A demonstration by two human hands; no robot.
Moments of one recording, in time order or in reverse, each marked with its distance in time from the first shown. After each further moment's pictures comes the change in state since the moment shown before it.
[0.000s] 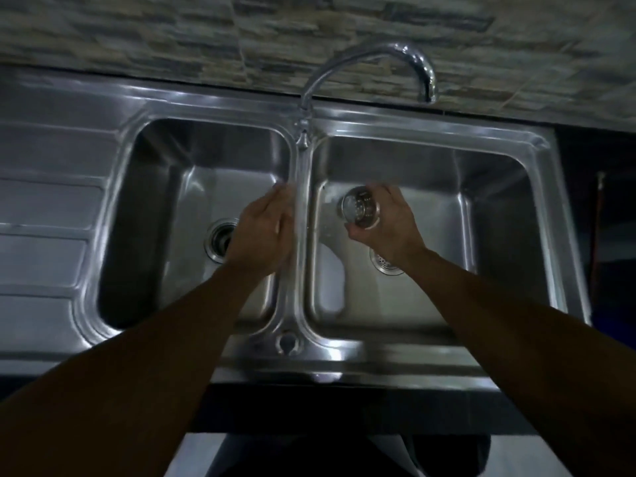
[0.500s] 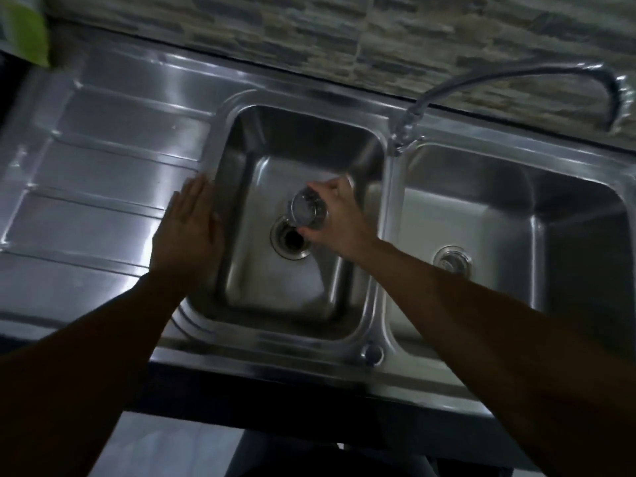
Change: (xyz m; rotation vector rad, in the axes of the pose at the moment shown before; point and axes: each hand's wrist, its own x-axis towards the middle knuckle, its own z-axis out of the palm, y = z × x) left_hand -0.073 -0.188 -0.135 0.307 0.085 -0.179; right_hand 0.045 -0.148 0.168 0.023 -0.328 -0.146
